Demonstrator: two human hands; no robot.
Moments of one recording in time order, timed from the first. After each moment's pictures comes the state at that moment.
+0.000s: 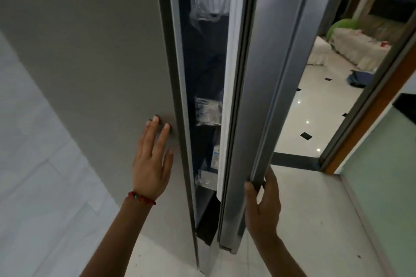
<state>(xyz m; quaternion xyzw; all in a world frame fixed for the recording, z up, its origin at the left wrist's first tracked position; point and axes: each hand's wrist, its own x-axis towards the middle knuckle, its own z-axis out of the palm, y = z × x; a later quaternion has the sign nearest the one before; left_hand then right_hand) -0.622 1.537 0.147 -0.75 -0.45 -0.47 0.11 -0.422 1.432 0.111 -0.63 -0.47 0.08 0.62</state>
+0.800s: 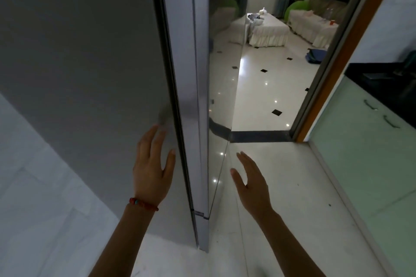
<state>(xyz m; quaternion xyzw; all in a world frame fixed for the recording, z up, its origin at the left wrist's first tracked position) -0.635 1.490 0.147 -0.78 -0.44 -0.45 -0.05 -0.434 1.403 0.077 -0.71 -0.53 0.14 0.44</state>
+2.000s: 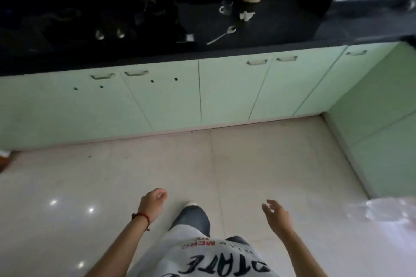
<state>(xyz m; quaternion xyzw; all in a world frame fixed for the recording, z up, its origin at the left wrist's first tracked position) -0.298 0.992 -0.068 -0.89 -0.01 0.33 -0.30 -0.488 0.709 -0.078 -0.76 0.48 0.16 0.41</state>
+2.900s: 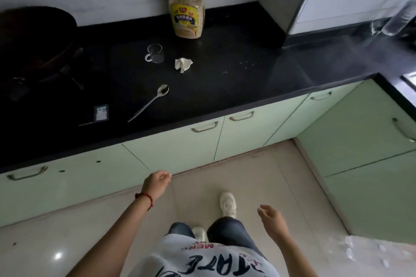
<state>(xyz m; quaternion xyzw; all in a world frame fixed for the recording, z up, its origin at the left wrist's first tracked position) -0.002 0.580 -0.057 -0.87 0.07 0.37 -0.32 -0.275 0.383 -0.089 -0.66 0.57 0.12 0.47</state>
